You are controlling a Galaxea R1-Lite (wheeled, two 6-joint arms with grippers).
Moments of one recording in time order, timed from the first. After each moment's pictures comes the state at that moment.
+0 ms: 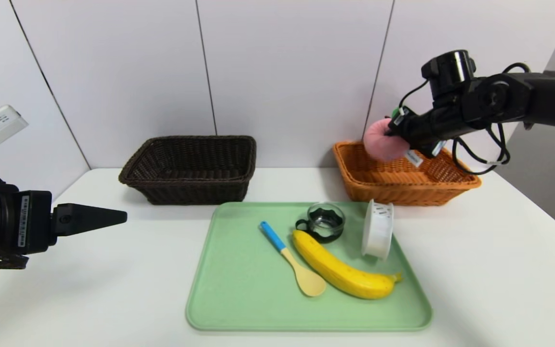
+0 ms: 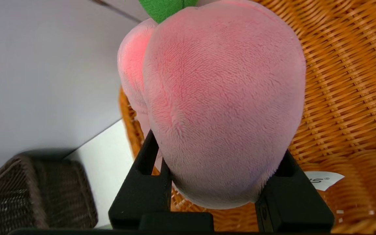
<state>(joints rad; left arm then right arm) -0.22 1.16 -1.04 0.45 -0.15 -0.22 0.16 2.14 -1.94 0.43 -0.05 0.77</state>
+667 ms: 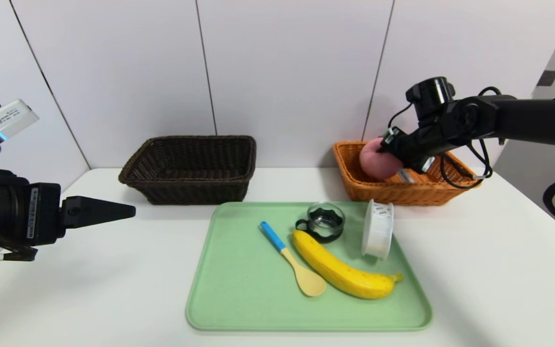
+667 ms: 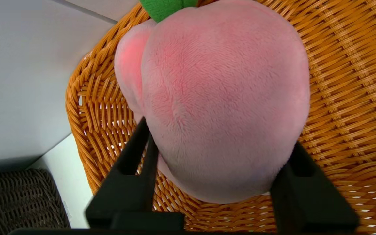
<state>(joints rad) -0.22 1.19 -1.07 0.45 -0.19 -0.23 0.16 2.22 -1.95 0.43 -0.04 0.77</state>
